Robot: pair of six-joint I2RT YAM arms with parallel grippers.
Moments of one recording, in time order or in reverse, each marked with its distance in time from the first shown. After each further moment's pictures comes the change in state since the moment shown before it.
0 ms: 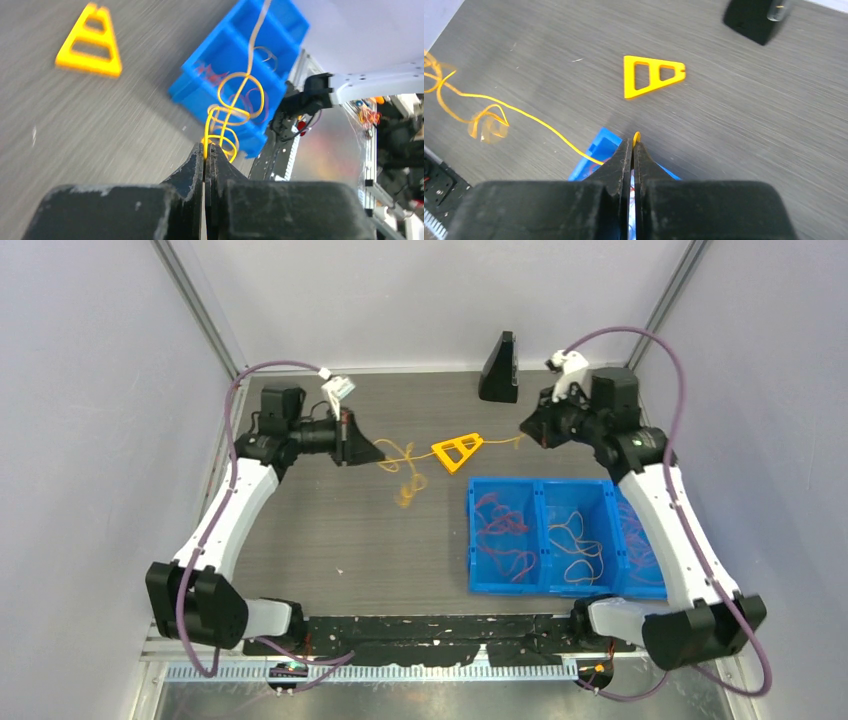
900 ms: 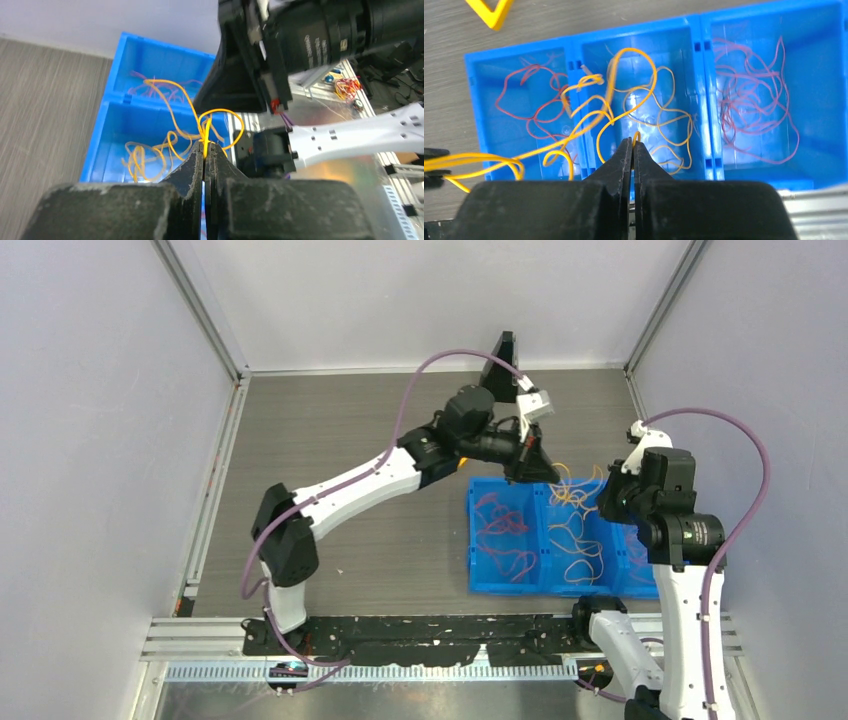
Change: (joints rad) left arm -0.834 0.550 0.550 0.480 -0.282 -0.158; right arm -0.264 -0.454 -0.189 -0.493 0.384 0.163
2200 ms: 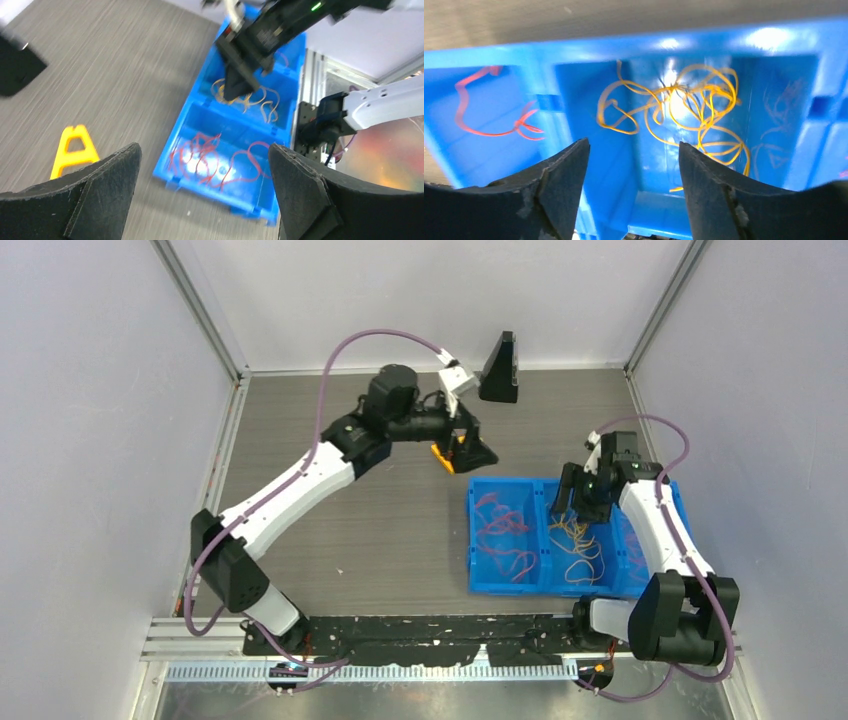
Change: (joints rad) left arm 0.224 -0.299 -0.193 -0.195 -0.106 0.153; right arm -0.041 0.438 -0.231 0.233 -0.183 0.026
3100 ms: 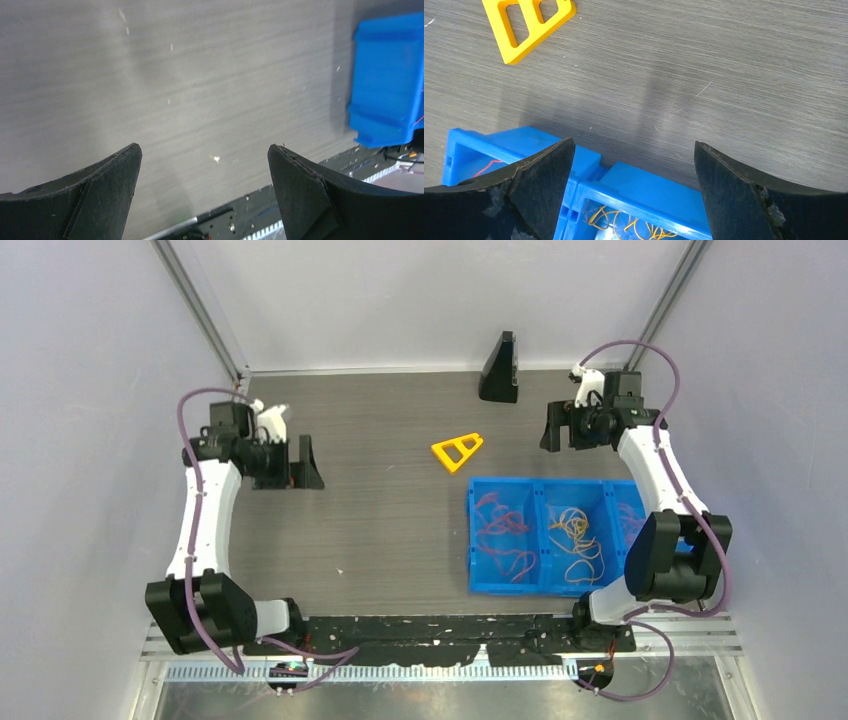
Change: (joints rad) left arm 0.895 -0.256 -0.237 -0.823 -0.122 0.208; right arm 0.019 0.301 0.398 0.224 -0.140 -0.317
